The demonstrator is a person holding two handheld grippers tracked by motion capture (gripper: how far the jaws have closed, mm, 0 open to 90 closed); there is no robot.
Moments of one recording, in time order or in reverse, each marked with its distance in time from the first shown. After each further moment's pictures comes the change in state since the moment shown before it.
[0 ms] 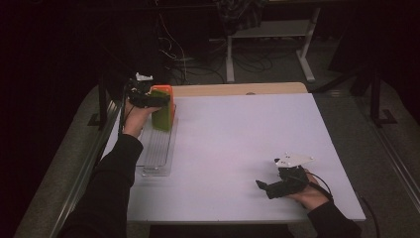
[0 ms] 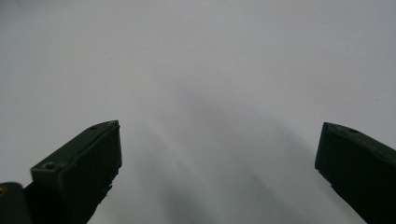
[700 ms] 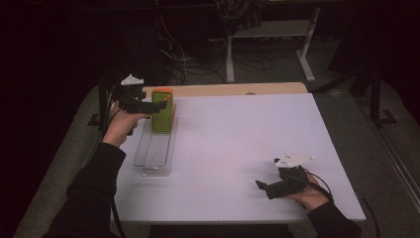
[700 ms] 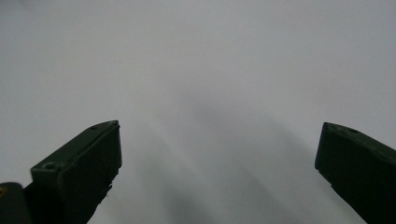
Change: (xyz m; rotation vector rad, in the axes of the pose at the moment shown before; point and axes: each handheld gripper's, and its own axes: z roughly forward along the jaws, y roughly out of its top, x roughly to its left) left arm -0.002 -0.010 -0.055 -0.057 -0.230 0.061; right arm 0.000 0.001 -0.001 -0.012 0.004 -0.013
